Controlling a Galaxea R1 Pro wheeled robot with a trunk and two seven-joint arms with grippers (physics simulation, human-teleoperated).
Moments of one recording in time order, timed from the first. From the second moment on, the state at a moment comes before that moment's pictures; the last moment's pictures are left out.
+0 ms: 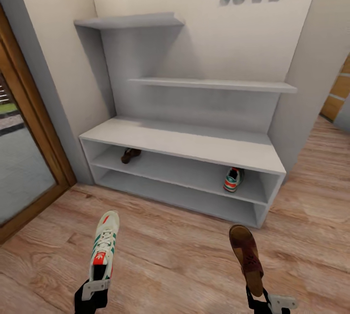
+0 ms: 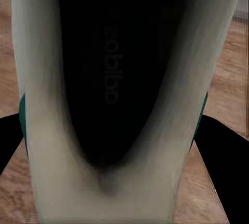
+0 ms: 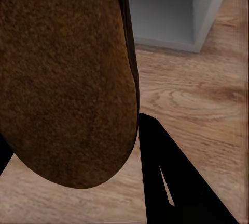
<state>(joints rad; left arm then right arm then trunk) -0.32 0.05 0.23 -0.28 -0.07 -0.57 -0.10 -0.21 -0.05 -0.34 -0.40 0.15 -0.62 0.11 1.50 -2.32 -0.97</state>
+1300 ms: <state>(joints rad) -0.32 0.05 0.23 -0.28 -0.07 -0.57 -0.10 -0.21 -0.05 -0.34 -0.41 0.14 -0.62 0.11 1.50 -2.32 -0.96</state>
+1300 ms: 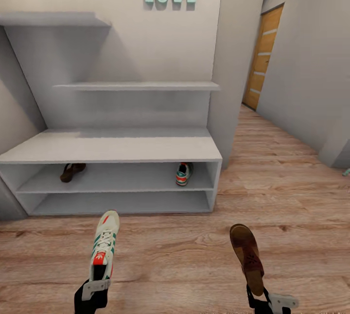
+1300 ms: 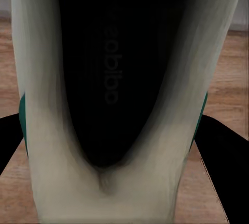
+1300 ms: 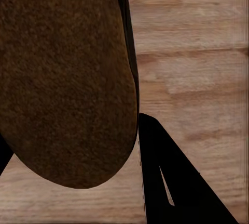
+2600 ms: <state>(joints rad) -0.70 0.02 0.22 -0.33 -0.07 0.14 -0.10 -0.21 -0.06 -0.34 -0.41 0.15 -0.62 0.11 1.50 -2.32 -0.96</state>
